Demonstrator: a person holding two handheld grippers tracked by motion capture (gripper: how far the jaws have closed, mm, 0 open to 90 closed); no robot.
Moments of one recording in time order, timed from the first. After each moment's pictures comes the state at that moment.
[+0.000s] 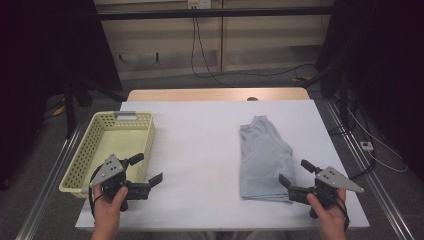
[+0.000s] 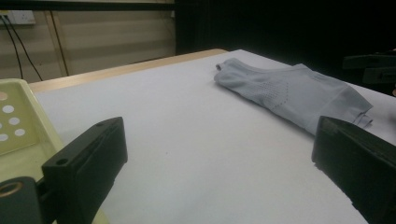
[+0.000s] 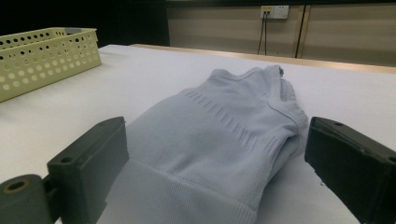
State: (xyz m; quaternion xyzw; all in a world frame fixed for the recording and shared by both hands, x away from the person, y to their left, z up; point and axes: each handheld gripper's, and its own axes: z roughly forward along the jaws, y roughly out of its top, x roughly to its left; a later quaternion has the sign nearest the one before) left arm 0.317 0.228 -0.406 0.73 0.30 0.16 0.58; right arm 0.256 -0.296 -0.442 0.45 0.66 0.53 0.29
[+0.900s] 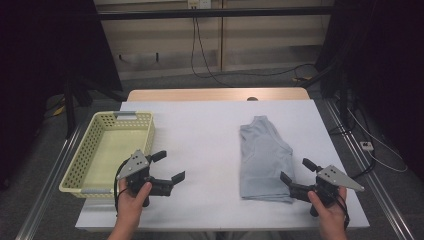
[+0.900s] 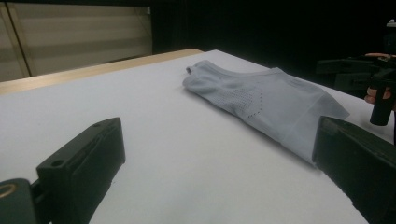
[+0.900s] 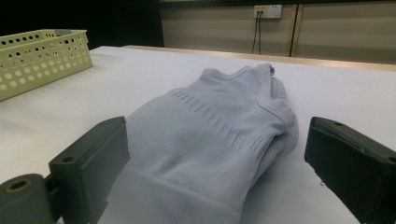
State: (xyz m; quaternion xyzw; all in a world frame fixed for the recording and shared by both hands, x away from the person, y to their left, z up) left arm 0.330 0.173 -0.409 0.74 0.28 0.13 0.60; right arm 0.261 -0.301 -0.446 0.46 0.65 0.53 0.29
